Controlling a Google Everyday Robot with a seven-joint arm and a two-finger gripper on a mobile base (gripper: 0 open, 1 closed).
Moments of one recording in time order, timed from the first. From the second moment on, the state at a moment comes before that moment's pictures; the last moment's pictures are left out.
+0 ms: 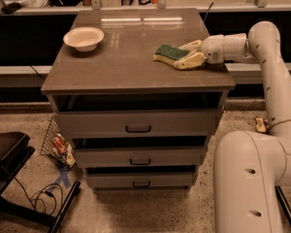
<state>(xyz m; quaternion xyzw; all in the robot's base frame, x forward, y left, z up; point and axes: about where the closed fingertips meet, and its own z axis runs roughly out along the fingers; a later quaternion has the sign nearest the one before) 0.801 -0.153 0.820 -0.49 0.65 0.30 0.50</state>
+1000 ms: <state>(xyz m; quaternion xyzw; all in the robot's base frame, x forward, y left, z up) 0.801 -0.153 0.820 -0.49 0.65 0.30 0.50</state>
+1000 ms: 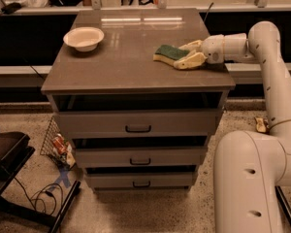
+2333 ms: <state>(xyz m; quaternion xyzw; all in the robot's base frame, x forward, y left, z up) 0.801 -0.153 0.820 -0.49 0.65 0.30 0.50</state>
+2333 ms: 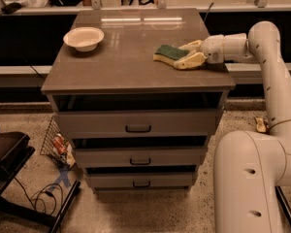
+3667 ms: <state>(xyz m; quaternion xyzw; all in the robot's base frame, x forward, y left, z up) 0.806 -0.152 0.820 -0.47 0.66 0.30 0.50</state>
